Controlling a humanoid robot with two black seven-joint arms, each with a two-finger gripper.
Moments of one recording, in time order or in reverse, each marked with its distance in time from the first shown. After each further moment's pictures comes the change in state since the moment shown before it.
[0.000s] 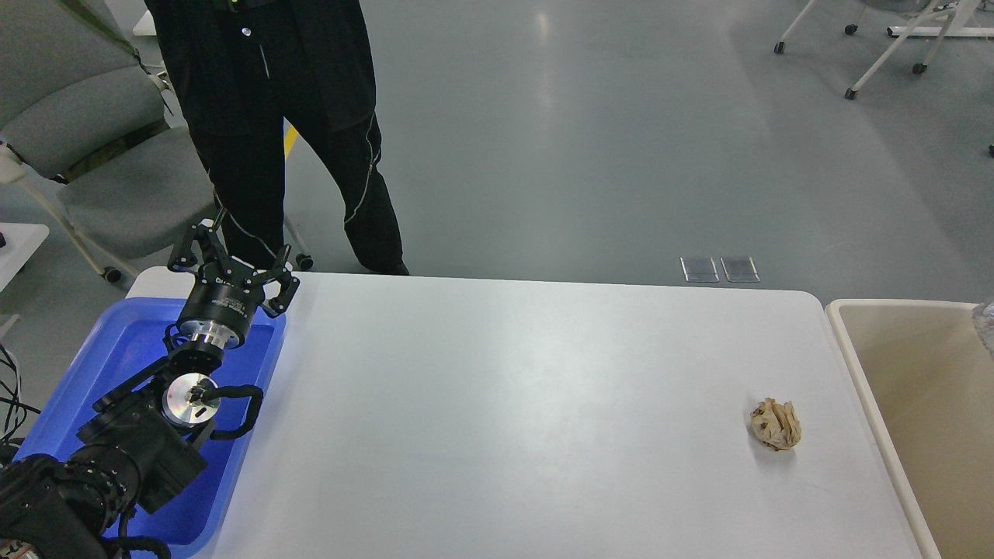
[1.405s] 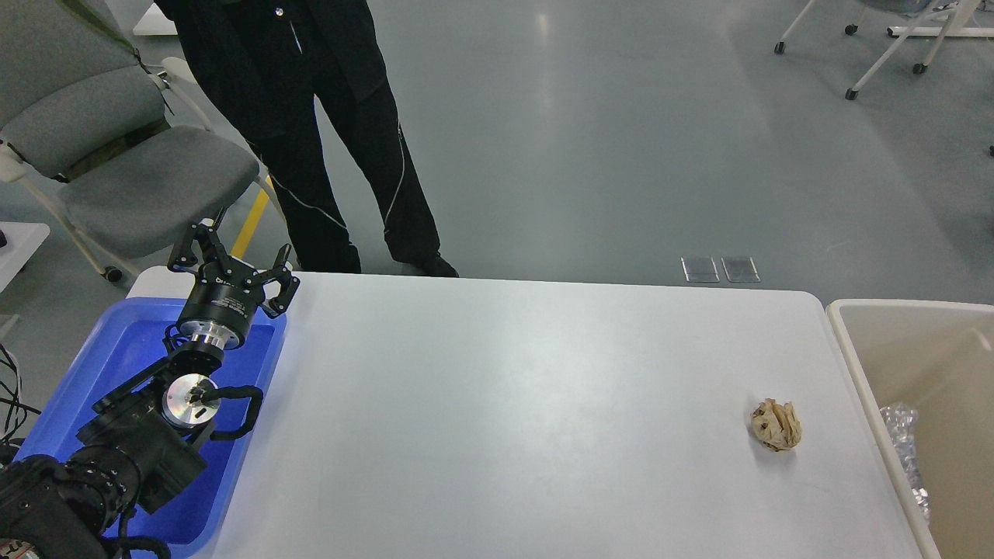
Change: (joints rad) left arm 0.000 0.000 -0.001 0.000 0.000 0.000 0.000; right arm -0.109 0.233 0.115 -0.109 0.025 -0.339 -0.097
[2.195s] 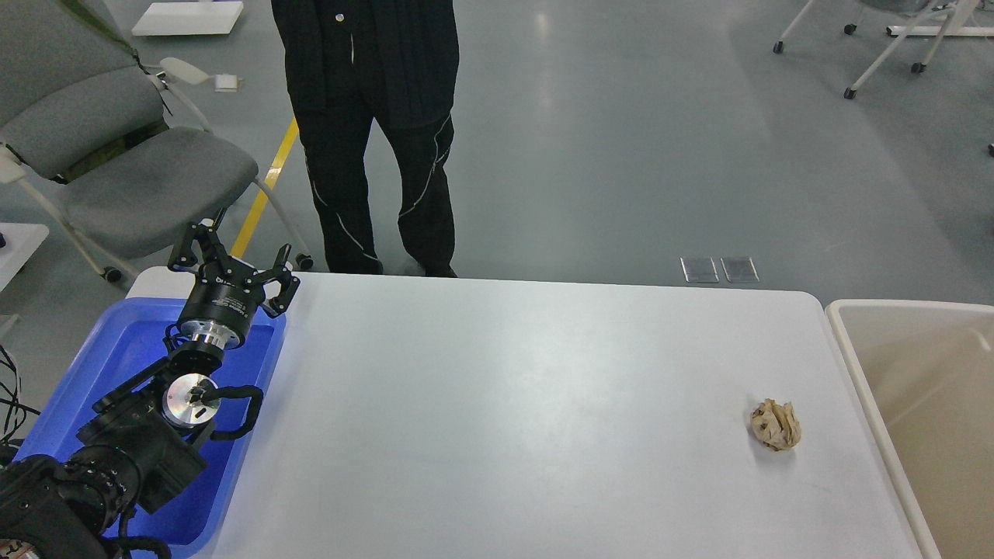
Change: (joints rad) left arm 0.000 0.000 0.000 0.000 0.000 0.000 0.000; right arm 0.088 -0.119 0.261 0.063 0.016 0.224 0.021
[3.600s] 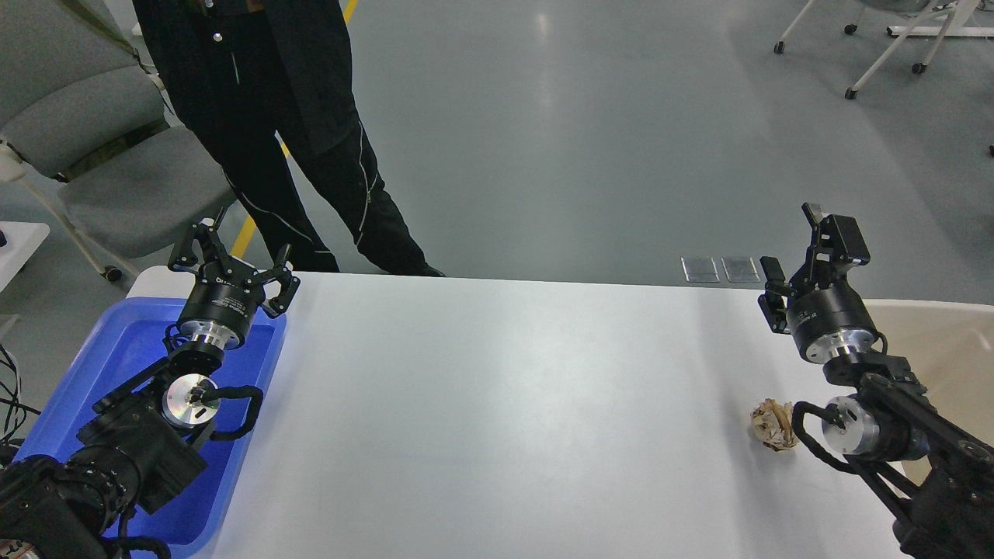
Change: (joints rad) left arm 0.000 0.000 0.002 0.000 0.000 0.000 0.000; right arm -0.180 0.154 0.750 1.017 -0.500 -0.351 0.389
